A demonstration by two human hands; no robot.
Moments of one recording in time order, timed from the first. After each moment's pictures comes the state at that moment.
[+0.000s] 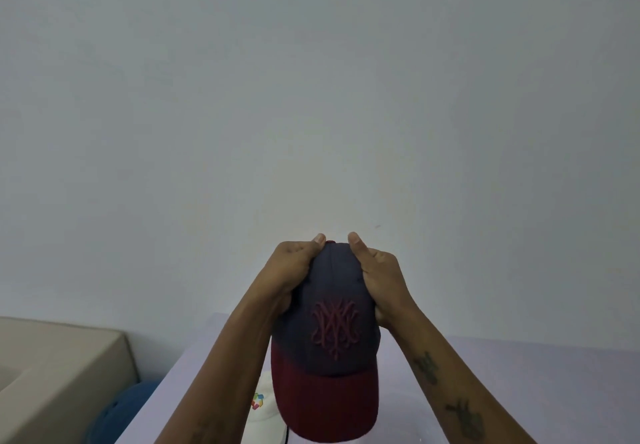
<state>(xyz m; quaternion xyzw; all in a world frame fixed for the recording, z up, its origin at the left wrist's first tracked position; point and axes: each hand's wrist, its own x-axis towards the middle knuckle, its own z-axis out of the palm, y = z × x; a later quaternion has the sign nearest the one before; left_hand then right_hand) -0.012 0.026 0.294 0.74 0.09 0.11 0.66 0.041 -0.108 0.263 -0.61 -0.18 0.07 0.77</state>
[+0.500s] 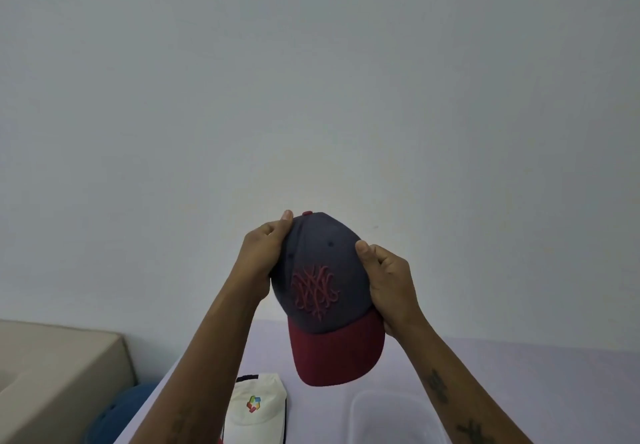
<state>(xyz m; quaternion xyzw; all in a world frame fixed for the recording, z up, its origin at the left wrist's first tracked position) -0.001 0.051 0.303 0.68 0.12 0.22 0.69 0.034 -0.120 0.257 -0.63 -0.23 -0.04 0.74</state>
